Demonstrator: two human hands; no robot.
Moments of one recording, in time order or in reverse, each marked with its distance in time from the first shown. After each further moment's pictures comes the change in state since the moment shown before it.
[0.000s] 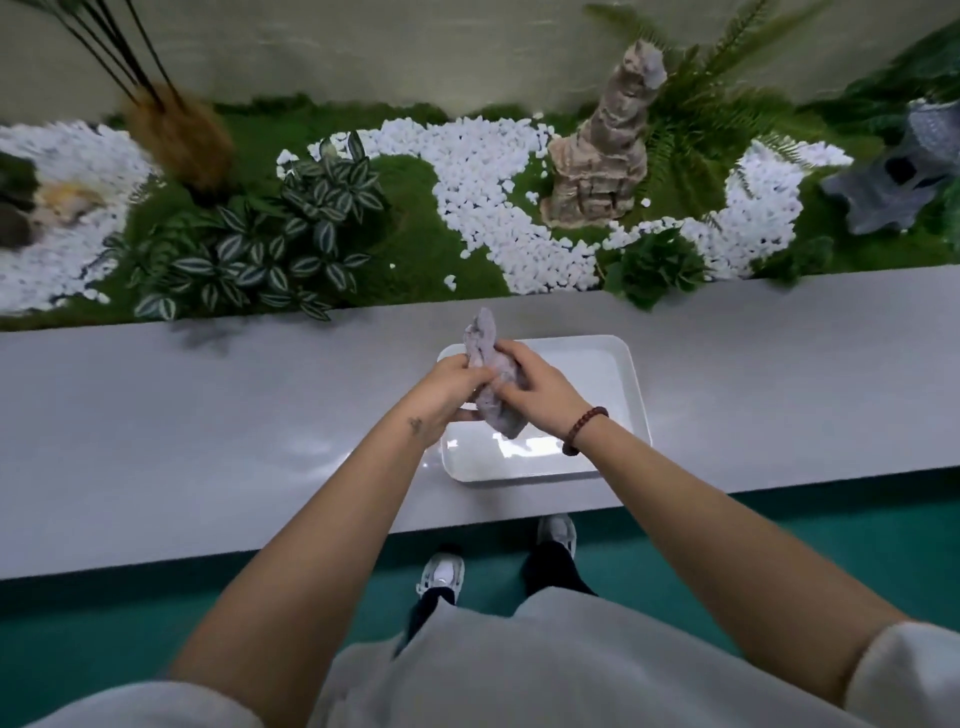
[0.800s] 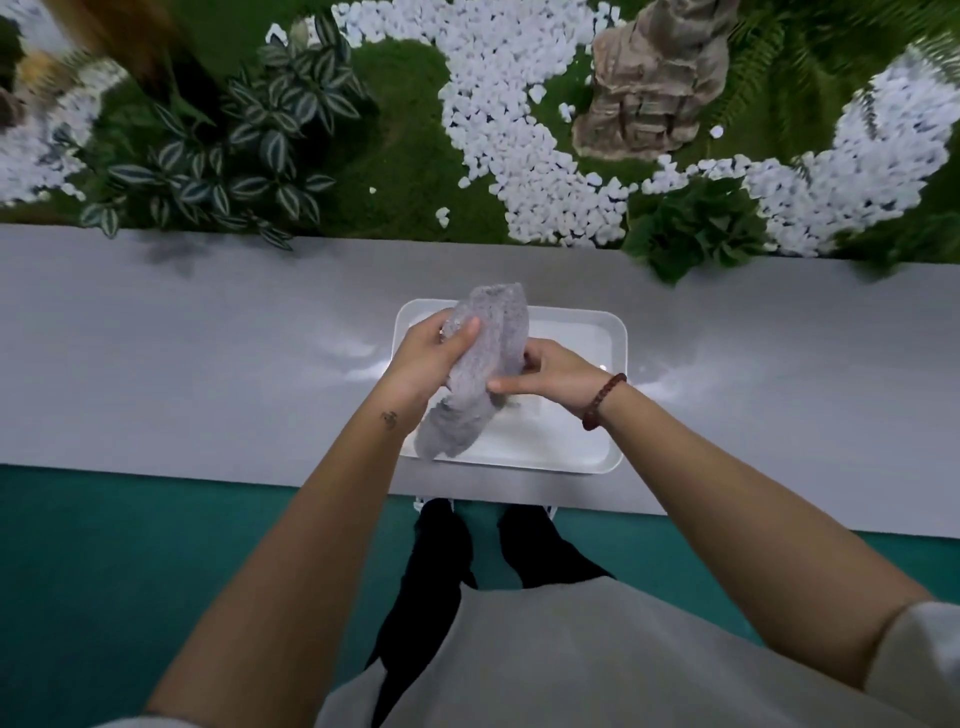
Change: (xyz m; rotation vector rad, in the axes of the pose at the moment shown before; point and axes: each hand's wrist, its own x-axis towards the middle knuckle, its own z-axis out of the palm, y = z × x) left_hand 0.068 0.005 0.071 -0.136 0.296 0.126; right_hand 0.064 0.102 -0.090 0.327 -0.514 0.146
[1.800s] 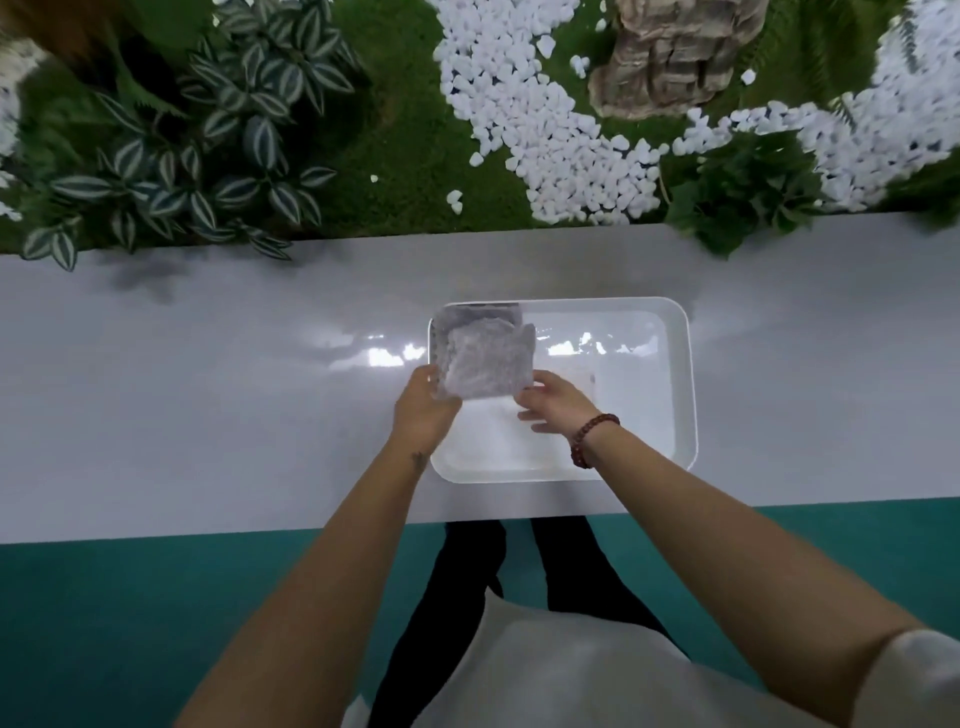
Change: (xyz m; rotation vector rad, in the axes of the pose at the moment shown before) left_hand 0.055 -0.086 -0.075 0.285 0.097 -0.295; right_hand 0.086 0.049 0.061 0.219 0.351 0.395
